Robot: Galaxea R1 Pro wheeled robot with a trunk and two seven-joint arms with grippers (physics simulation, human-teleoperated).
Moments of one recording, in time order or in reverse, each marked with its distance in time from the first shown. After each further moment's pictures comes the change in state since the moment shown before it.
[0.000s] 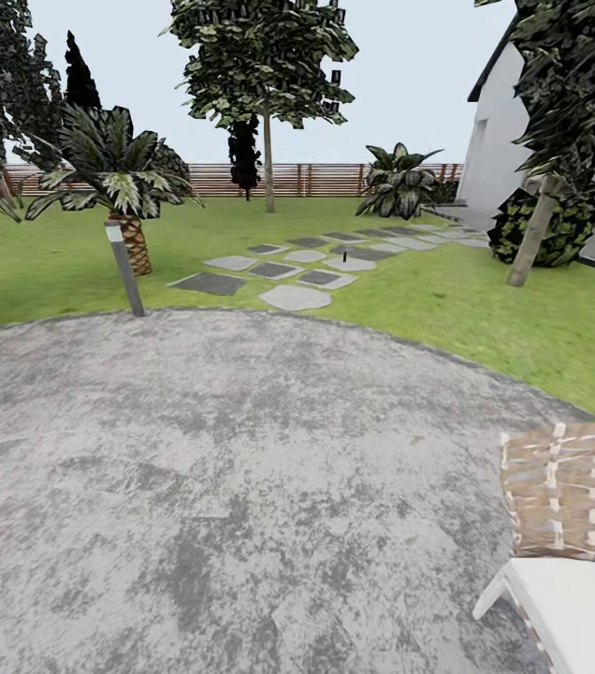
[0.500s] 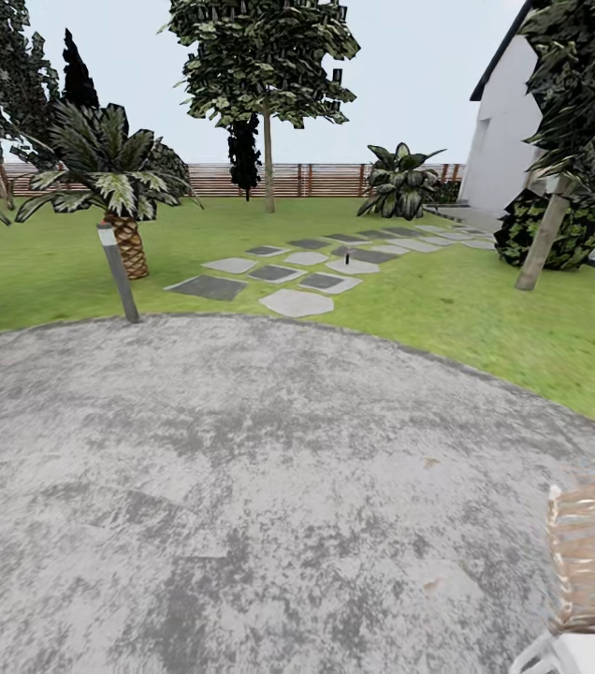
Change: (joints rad) left arm 0.000 0.000 0.000 0.000 0.001 0.000 0.000; right arm 0.000 0.000 0.000 -0.002 -0.001 0.000 -0.001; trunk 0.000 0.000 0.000
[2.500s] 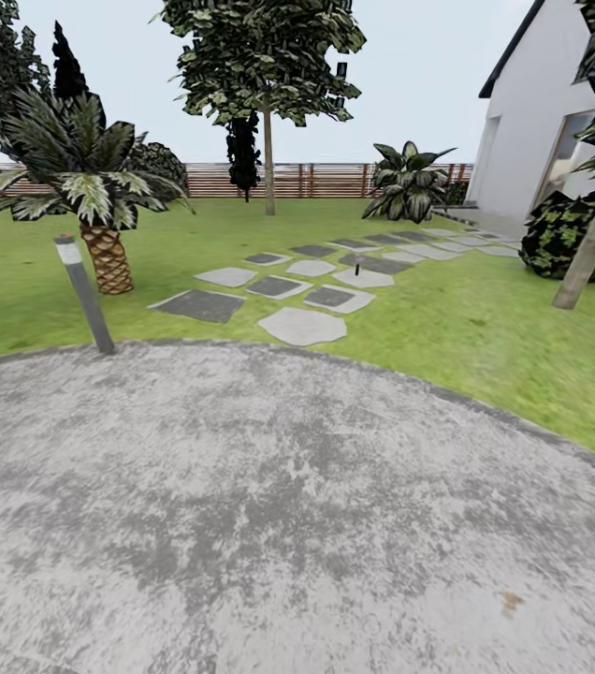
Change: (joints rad) left arm 0.000 0.001 0.003 0.000 -0.001 0.000 0.000; right arm 0.000 0.000 -0.001 0.002 -0.001 0.000 -0.002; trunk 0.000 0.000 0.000
